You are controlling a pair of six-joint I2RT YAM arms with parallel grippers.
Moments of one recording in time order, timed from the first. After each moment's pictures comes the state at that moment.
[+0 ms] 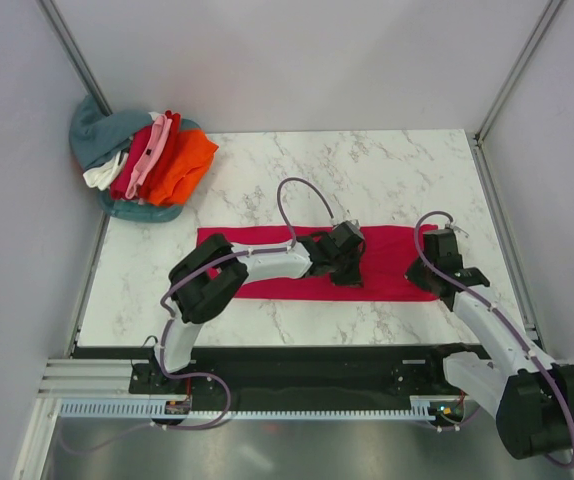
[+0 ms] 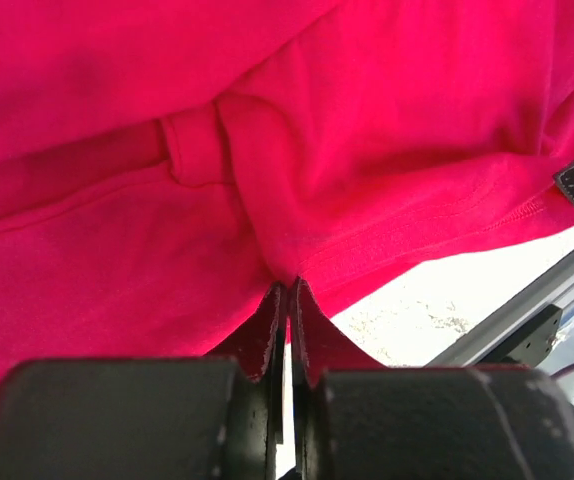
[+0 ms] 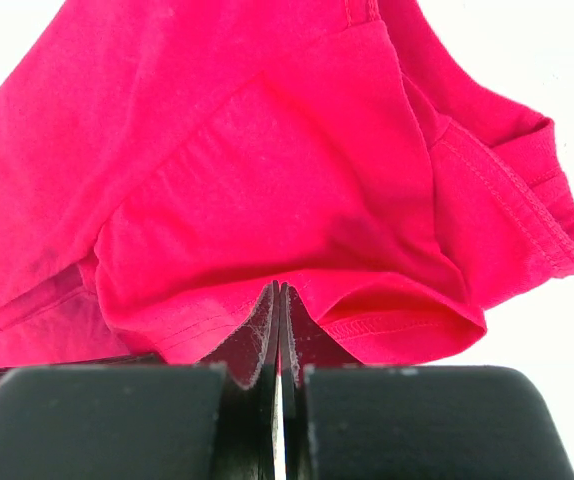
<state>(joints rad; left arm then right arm) -1.01 2.07 1.39 -0.21 0.08 -0.91 0.16 0.98 0.53 -0.46 0.16 0.76</state>
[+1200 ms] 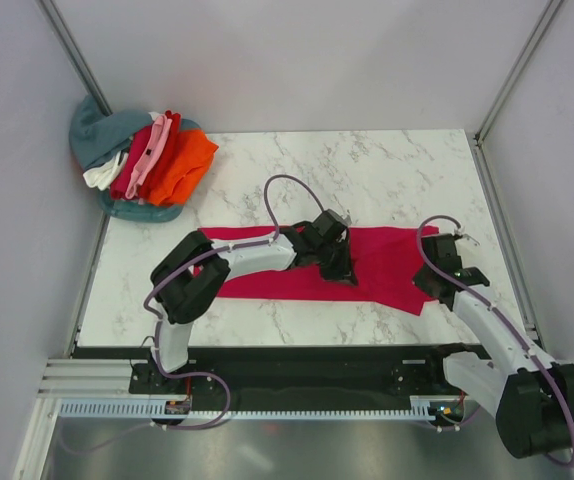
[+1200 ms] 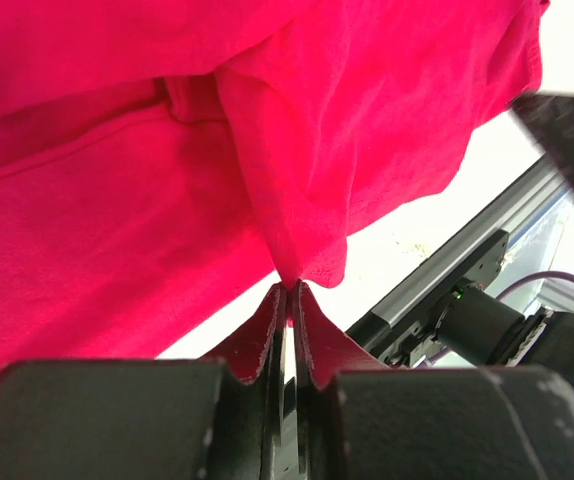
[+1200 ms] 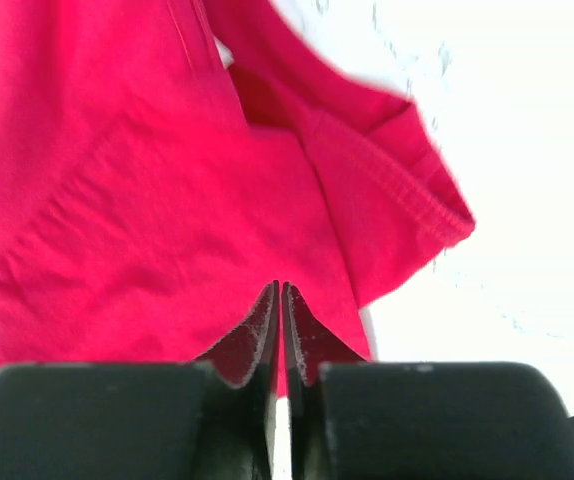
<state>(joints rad) -0.93 1.97 1.32 -0.22 0.29 -0.87 0.16 0.98 0.52 -0.56 0.30 0.82</state>
